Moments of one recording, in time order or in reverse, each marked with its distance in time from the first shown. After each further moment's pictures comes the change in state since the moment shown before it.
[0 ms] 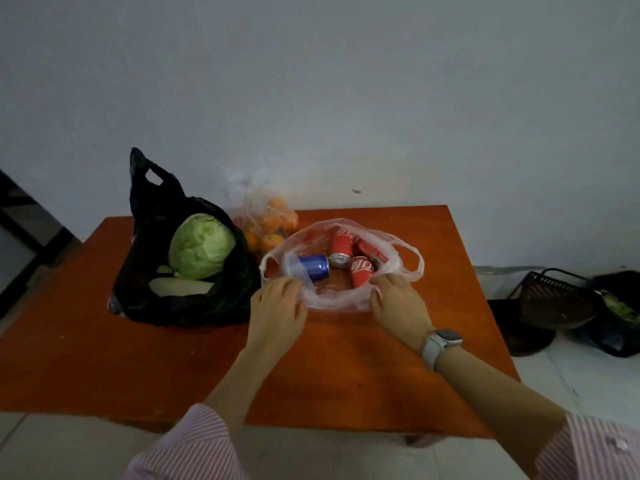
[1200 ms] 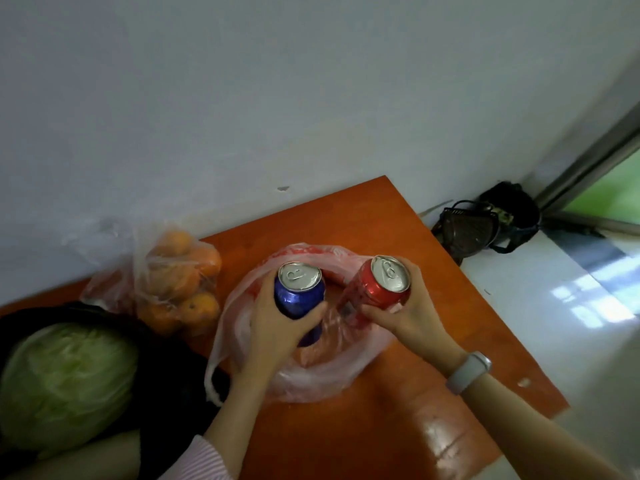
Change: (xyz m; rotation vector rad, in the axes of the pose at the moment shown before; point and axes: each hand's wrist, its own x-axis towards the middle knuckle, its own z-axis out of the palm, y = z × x) left_hand 0.185 -0.040 0.082 -1.010 -0.315 -0.047; right_hand 0.109 0.010 0.032 0.794 0.317 0.461
